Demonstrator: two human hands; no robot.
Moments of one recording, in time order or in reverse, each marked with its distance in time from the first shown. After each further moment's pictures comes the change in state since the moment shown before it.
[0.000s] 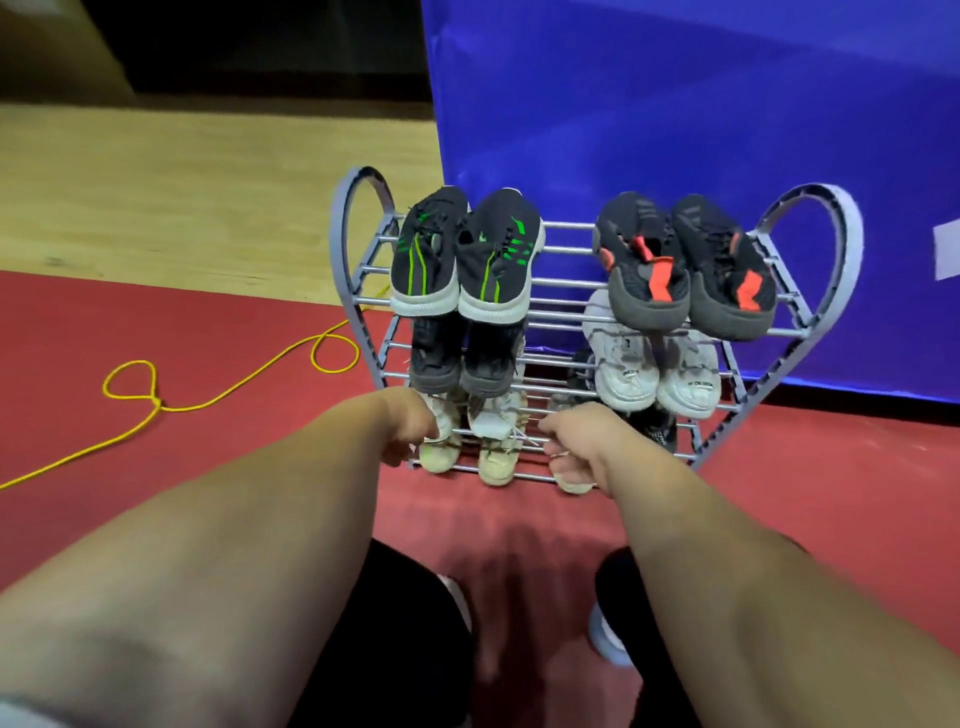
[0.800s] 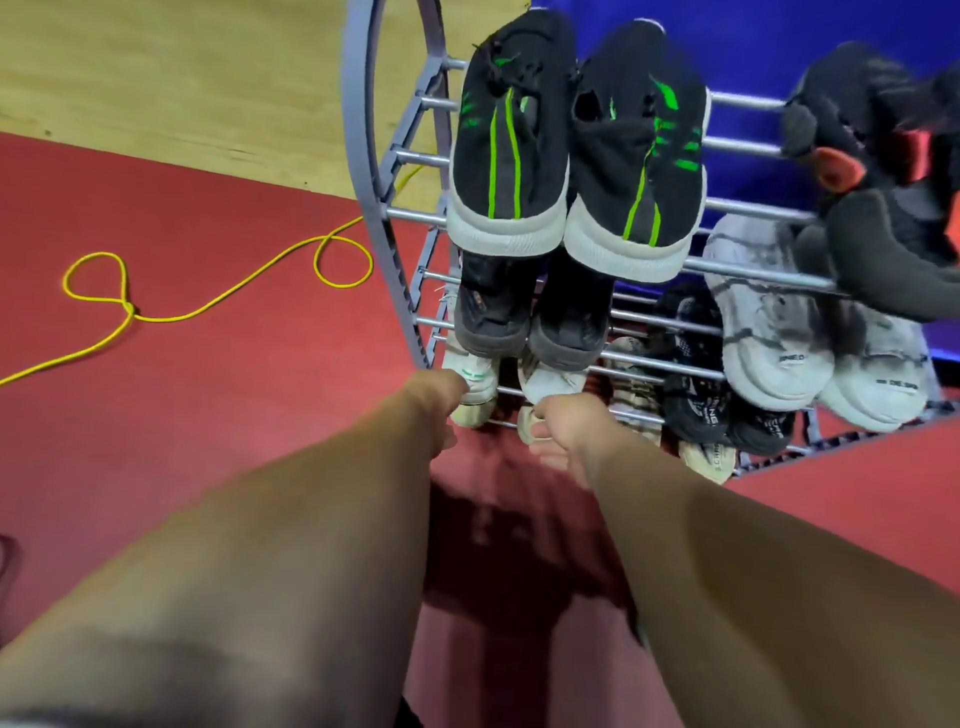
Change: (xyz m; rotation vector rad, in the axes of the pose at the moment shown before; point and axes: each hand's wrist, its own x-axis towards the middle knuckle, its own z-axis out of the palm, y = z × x) left_hand 0.139 -0.052 0.033 -0.758 0.032 -0.341; right_hand 0.137 0.004 0.125 0.112 0.018 0.275
